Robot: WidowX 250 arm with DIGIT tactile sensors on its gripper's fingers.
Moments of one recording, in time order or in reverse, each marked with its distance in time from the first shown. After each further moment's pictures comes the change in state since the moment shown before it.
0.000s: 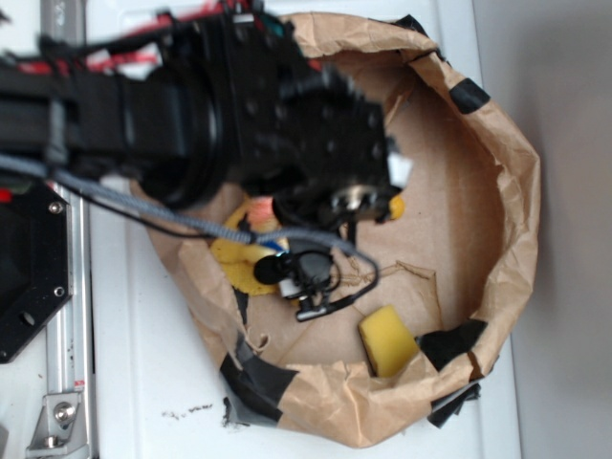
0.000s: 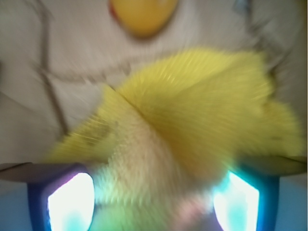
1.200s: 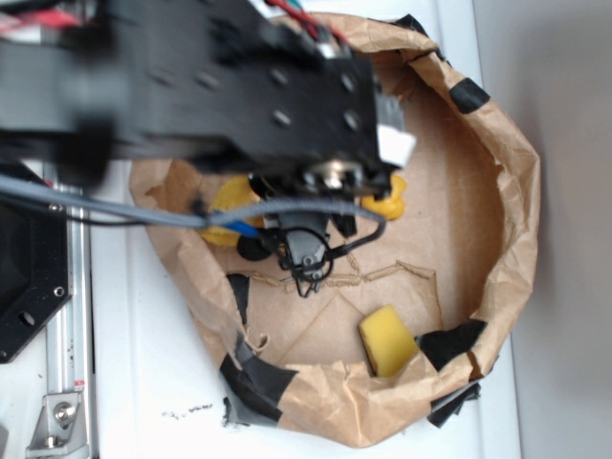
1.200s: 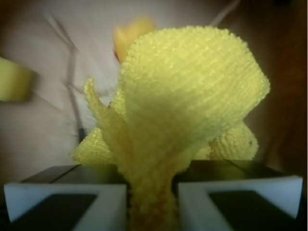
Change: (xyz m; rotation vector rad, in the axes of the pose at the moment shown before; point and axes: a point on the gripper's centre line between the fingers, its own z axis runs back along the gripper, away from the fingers) arm -0.003 0.020 0.092 0.013 -0.177 -0.061
